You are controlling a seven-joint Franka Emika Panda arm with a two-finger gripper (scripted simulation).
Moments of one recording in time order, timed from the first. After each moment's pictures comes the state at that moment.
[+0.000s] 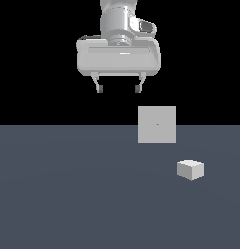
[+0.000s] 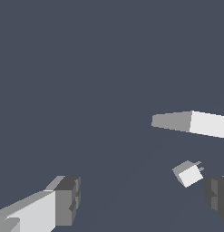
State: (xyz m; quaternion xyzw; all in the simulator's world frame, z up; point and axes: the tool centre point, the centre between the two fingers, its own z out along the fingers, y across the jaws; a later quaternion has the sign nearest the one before) arm 0.010 0.001 0.188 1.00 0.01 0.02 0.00
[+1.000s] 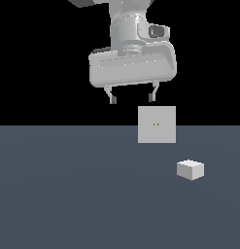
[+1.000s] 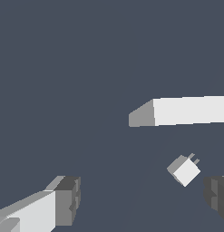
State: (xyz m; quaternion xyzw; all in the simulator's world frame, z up) arm 0.006 -0.030 0.162 0.99 -0.10 0.05 0.02
